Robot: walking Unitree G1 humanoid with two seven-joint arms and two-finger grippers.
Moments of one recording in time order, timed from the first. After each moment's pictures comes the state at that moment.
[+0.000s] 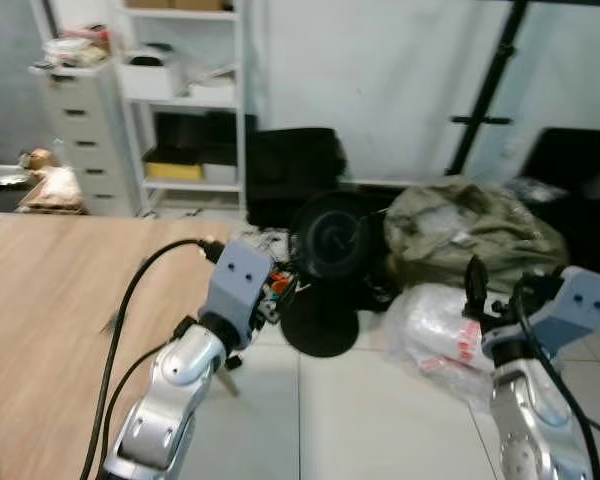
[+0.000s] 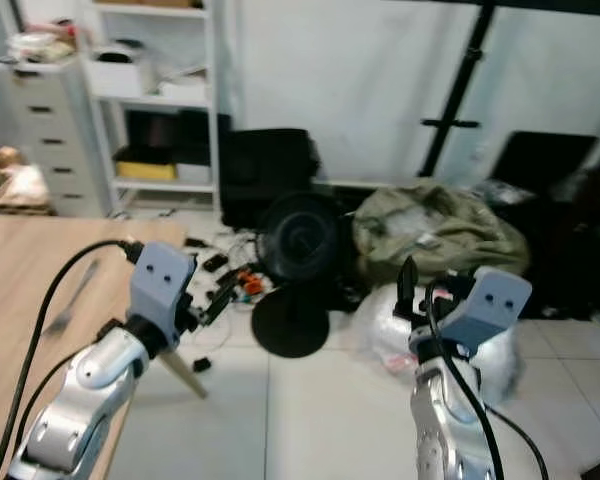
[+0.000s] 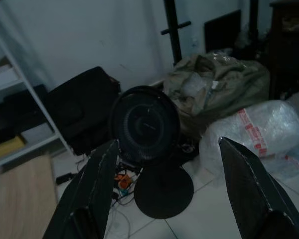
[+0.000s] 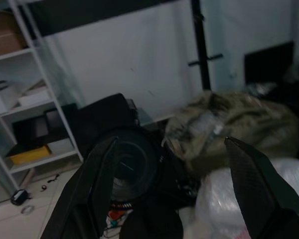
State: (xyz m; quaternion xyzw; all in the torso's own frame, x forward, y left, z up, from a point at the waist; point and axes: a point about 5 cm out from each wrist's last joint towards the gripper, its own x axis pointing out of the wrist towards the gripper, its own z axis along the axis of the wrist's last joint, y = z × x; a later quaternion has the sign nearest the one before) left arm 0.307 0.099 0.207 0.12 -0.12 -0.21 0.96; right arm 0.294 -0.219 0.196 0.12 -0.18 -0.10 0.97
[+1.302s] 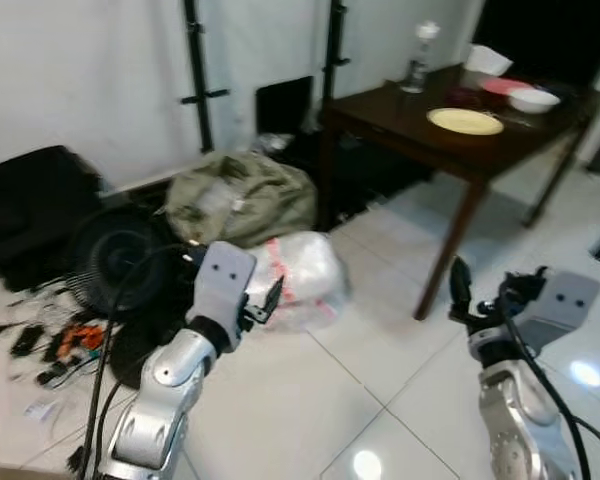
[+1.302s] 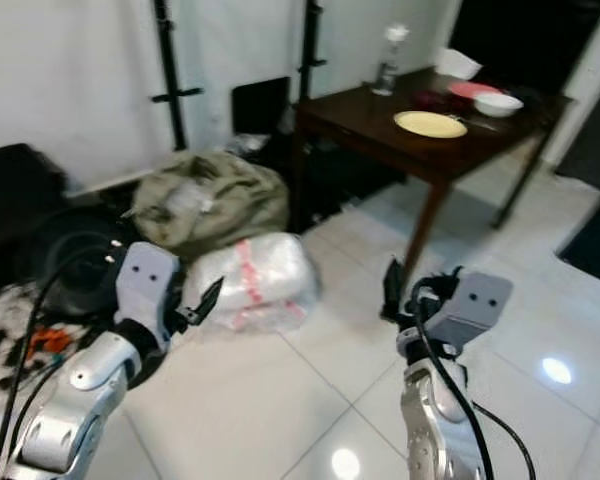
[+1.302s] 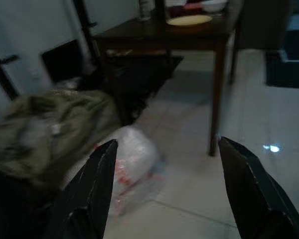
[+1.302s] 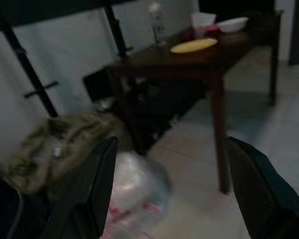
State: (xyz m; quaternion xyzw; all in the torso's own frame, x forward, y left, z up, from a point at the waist) left arm 0.308 0.113 0.189 0.08 -0.08 -0.17 0.98; right arm 0.299 -0.203 0.176 0.12 -0.14 -0.07 0.98
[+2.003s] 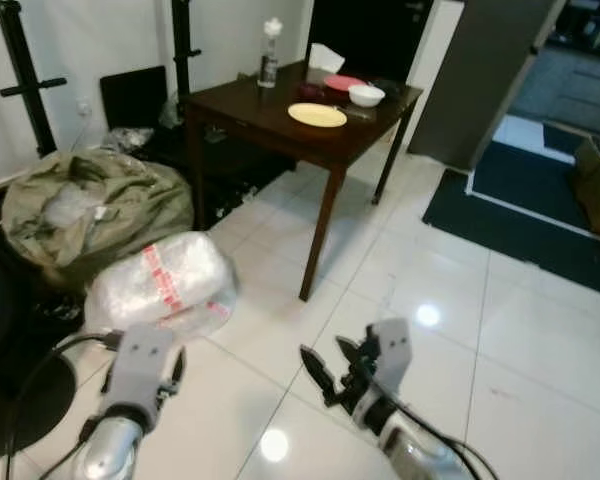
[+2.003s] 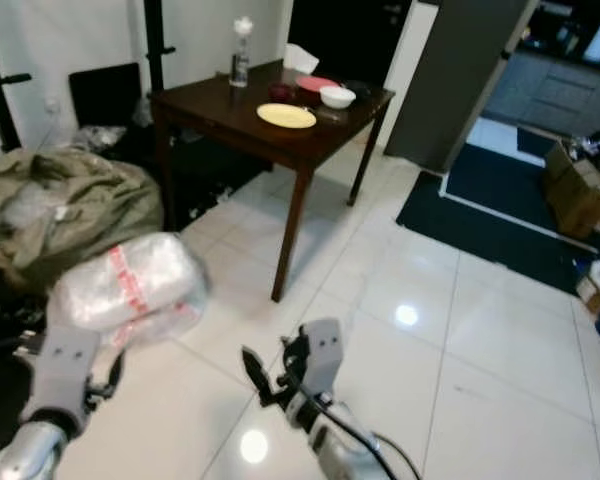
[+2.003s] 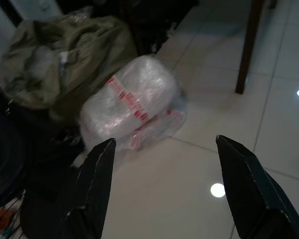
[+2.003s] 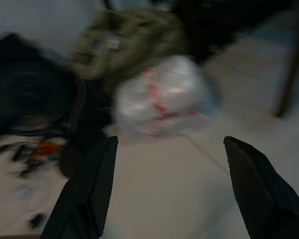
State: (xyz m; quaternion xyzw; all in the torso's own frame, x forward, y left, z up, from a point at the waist) left arm 0.266 0.202 0.111 0.14 0.04 0.06 0.99; right arm 0.291 -0.099 0.097 0.12 0.04 0.26 0.96
